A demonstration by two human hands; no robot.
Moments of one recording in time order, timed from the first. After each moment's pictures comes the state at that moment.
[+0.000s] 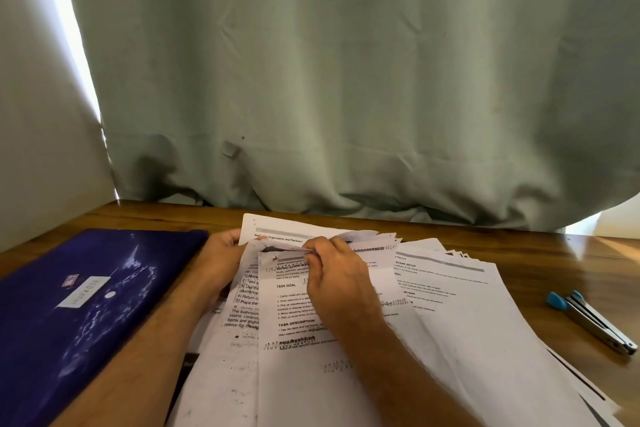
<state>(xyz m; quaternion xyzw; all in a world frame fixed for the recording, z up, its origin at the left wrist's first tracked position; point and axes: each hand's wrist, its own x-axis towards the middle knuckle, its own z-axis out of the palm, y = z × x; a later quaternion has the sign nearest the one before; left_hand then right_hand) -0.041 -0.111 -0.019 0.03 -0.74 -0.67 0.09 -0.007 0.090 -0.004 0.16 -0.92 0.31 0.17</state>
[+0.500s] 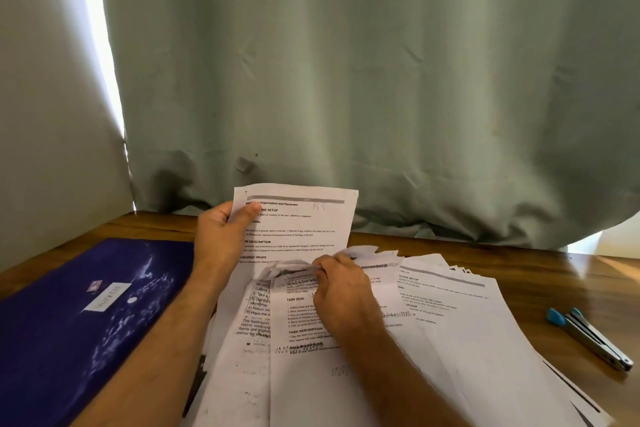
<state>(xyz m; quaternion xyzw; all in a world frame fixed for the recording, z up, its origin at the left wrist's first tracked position) -0.018 -0.102 0.028 -0.01 -0.67 -0.66 0.33 -0.014 0.086 -0.014 0.15 -0.93 0.29 0.16</state>
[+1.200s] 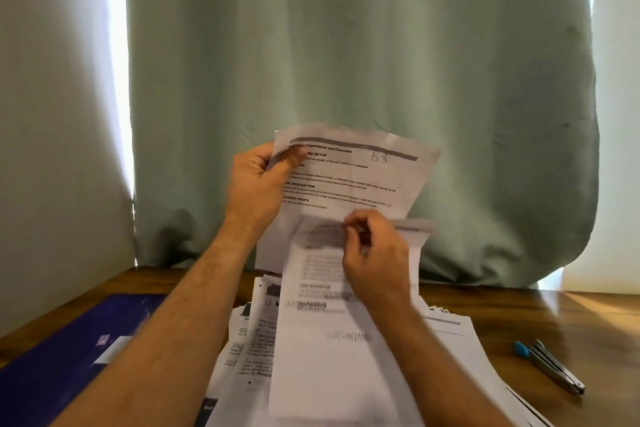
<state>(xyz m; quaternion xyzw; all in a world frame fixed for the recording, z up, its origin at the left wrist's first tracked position) 0.053 -0.031 0.197 -0.27 -0.63 -0.59 0.43 0.032 0.134 0.105 0.25 -0.70 0.45 0.49</state>
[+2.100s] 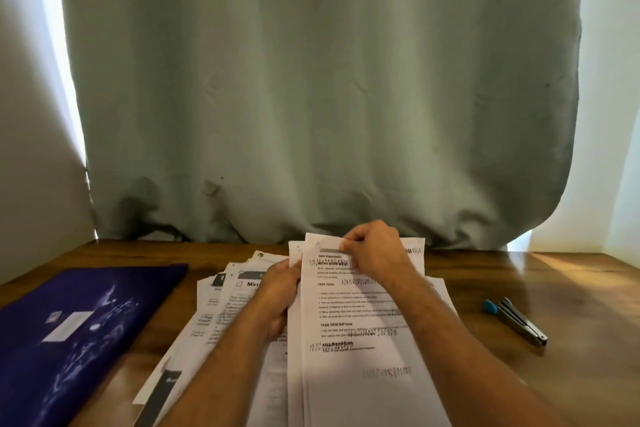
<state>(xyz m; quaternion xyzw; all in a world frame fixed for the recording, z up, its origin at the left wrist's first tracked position) -0.009 0.019 0.012 0.01 -0.67 -0.74 -0.03 -0.016 0.186 0.077 0.04 -0.90 0.40 0.15</state>
